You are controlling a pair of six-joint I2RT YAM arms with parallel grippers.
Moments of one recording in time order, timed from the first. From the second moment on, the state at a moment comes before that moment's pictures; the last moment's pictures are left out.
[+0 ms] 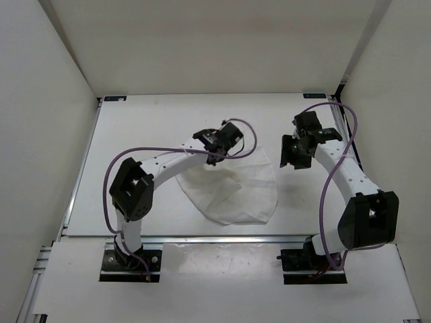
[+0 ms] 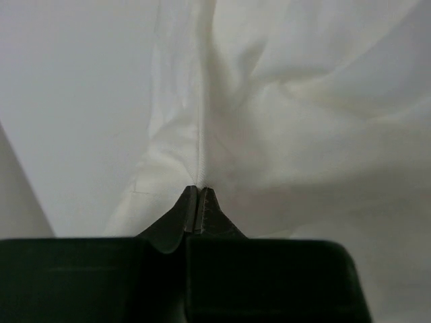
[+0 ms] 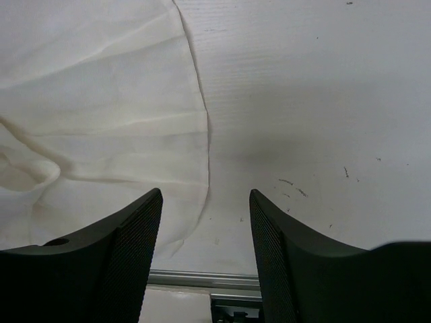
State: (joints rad) left arm -0.83 1.89 1.51 -0.84 -0.68 -0.13; right arm 0.21 1.43 1.19 -0.89 -0.02 0.26
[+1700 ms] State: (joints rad) left arm -0.22 0.99 0.62 -0.48 0.05 -0.74; right arm 0.32 2.17 1.64 -0.88 -0.37 0.18
